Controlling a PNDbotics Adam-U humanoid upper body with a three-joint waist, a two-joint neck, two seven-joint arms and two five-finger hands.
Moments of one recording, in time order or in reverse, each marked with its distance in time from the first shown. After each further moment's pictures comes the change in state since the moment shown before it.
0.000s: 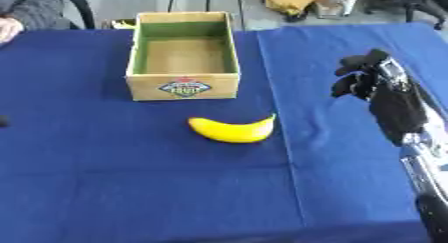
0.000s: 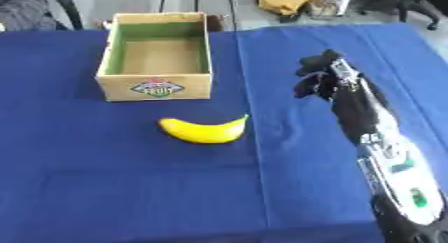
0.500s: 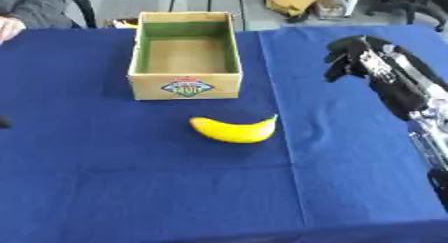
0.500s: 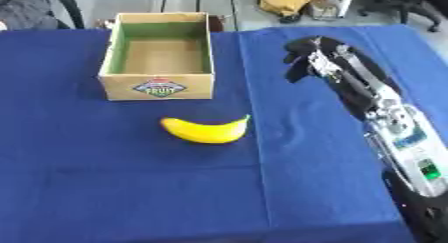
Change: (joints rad) left arm 0.000 0.000 -0.005 0.000 0.000 0.001 -0.004; right arm -0.070 -0.091 0.038 0.008 0.065 -0.017 0.075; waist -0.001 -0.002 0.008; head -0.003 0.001
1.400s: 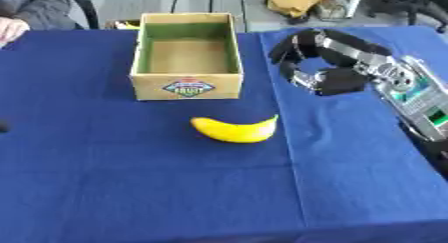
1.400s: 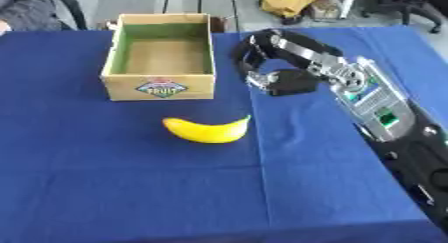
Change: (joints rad) left arm 0.008 0.001 -0.012 0.006 -0.001 -0.004 -0.020; right arm -0.305 -0.090 0.213 0.222 0.265 -0.139 0.267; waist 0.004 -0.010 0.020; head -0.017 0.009
